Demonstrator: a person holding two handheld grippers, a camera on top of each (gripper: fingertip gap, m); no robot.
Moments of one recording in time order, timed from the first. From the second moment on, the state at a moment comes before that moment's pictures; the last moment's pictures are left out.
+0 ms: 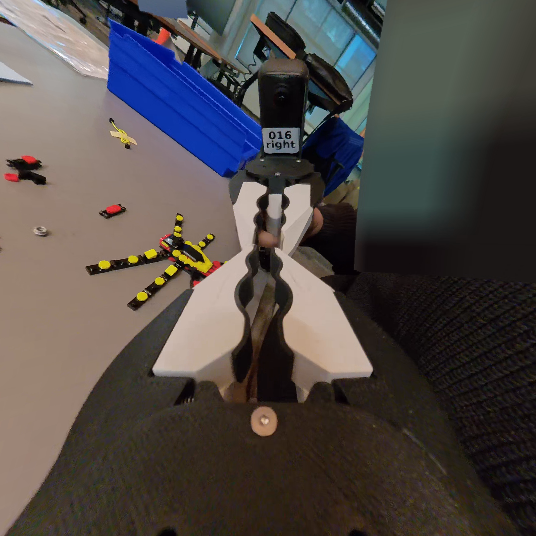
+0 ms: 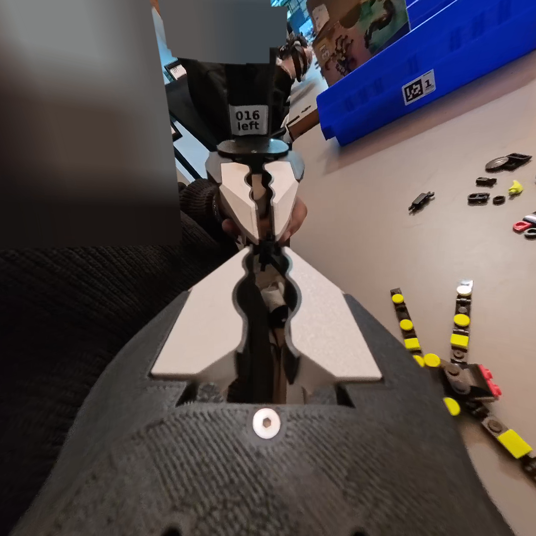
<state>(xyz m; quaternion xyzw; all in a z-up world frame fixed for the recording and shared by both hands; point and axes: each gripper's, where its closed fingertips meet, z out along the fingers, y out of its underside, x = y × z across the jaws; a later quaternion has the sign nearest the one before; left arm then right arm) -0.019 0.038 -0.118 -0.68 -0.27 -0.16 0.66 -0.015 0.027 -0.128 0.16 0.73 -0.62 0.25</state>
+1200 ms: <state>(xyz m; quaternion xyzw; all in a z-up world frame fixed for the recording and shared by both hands) -0.022 0.038 -0.124 -0.64 -0.34 -0.26 0.64 -0.031 0.024 -0.120 0.28 0.63 -0.62 0.37</state>
